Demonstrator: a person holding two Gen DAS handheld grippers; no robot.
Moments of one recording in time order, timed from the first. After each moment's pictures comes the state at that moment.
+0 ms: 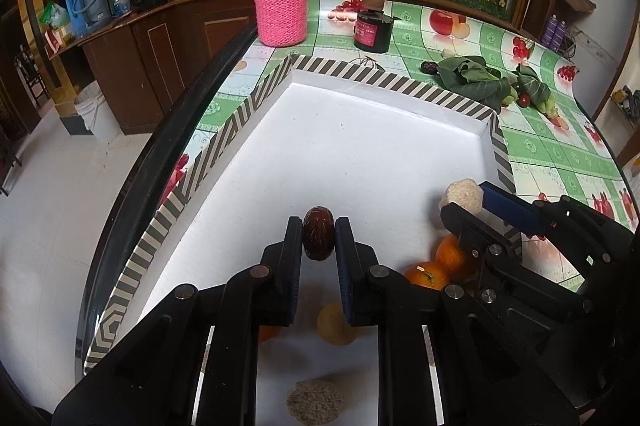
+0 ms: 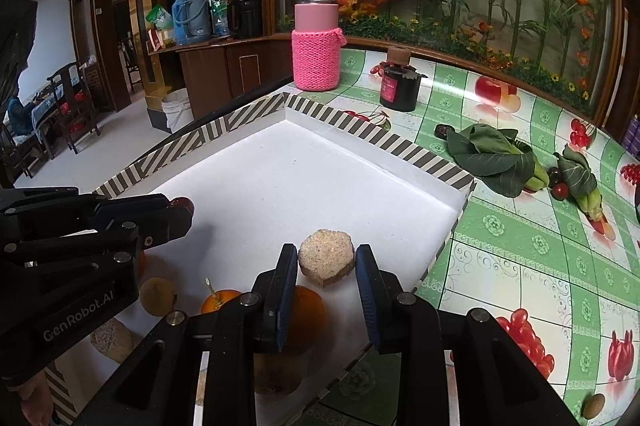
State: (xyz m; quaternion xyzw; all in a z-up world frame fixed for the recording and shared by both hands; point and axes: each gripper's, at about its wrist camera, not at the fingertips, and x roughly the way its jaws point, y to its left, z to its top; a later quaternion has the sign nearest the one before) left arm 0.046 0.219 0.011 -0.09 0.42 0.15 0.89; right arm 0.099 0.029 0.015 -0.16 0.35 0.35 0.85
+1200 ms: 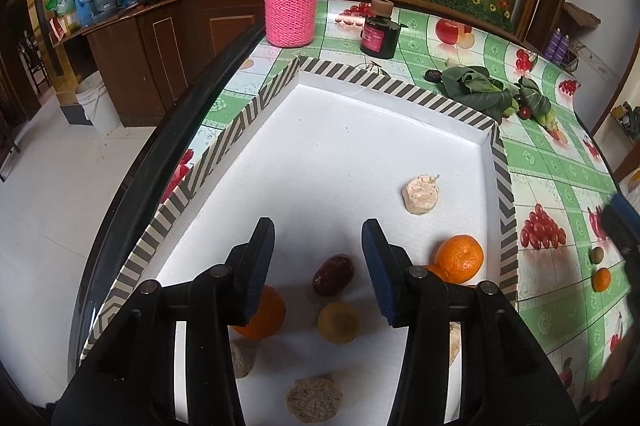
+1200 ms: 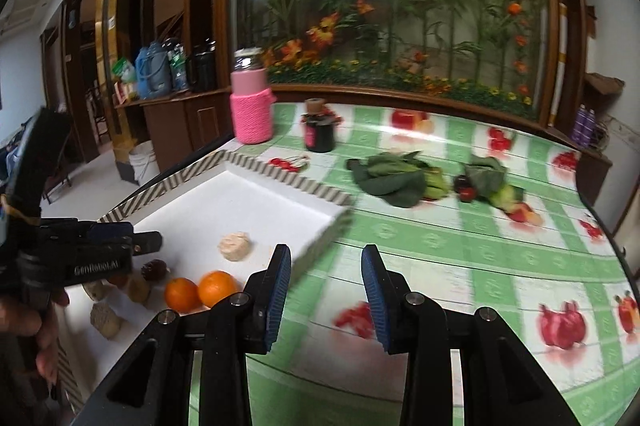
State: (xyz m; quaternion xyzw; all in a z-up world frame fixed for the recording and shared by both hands) left arm 0.041 0.223 0.014 -0.11 0.41 0.15 0.89; right arm 0.078 -0.083 0.066 -0.10 0.28 0.28 0.91
